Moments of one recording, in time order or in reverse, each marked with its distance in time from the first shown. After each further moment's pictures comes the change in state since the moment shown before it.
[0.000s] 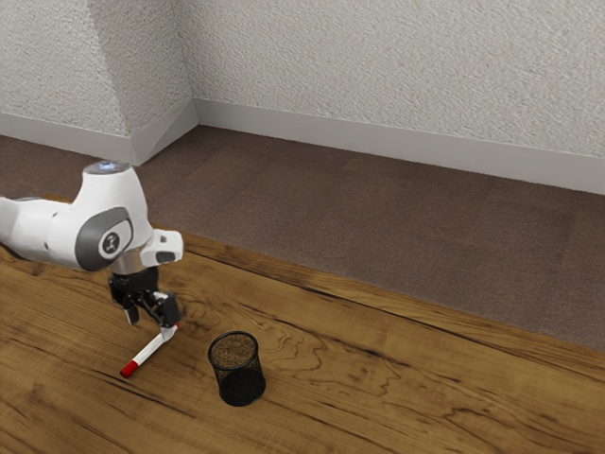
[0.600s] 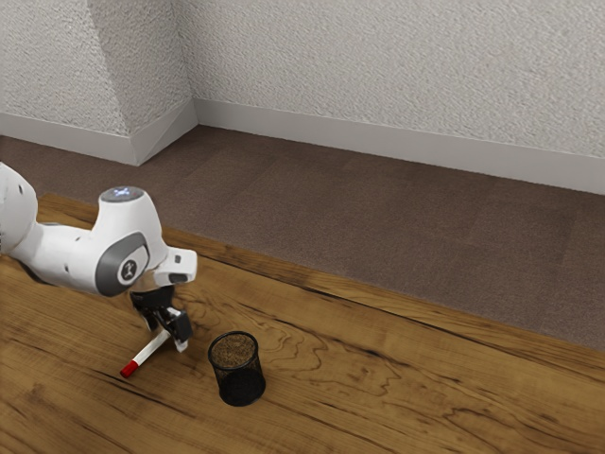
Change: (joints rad) arm -0.018 0.143 0.004 0.007 -0.012 0.203 0.119
